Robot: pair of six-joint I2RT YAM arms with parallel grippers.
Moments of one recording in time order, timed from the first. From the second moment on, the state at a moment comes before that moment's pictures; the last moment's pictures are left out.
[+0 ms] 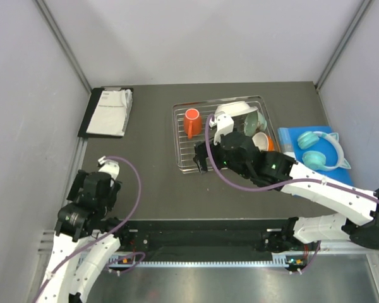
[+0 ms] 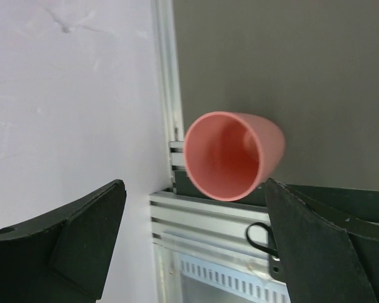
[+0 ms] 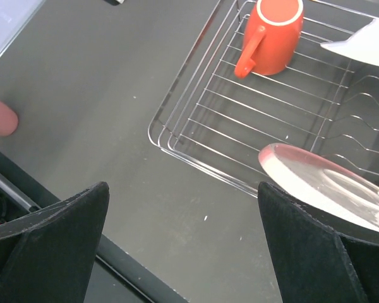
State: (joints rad) left arm -0.30 0.40 0.79 -1.21 -0.63 0.26; right arm 1.09 1.20 1.22 -0.49 0.38 0.32
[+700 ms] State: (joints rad) left arm -0.30 0.52 0.66 -1.21 -0.46 0.21; right arm 1.14 1.20 1.23 -0.52 0.45 0.39
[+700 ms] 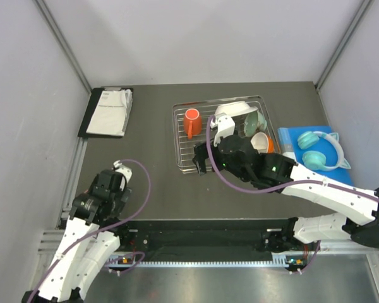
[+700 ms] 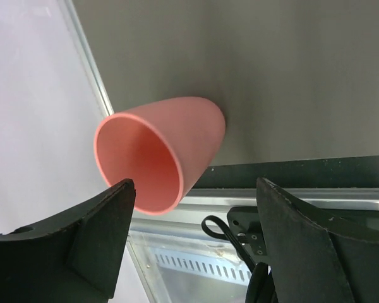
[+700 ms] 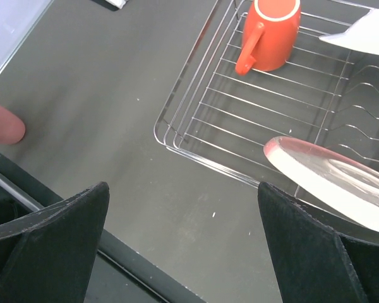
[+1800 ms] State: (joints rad) left arm -0.25 0.77 0.55 -1.03 -0.38 0.30; right arm 1.15 1.15 1.21 -0.58 0.53 0.40
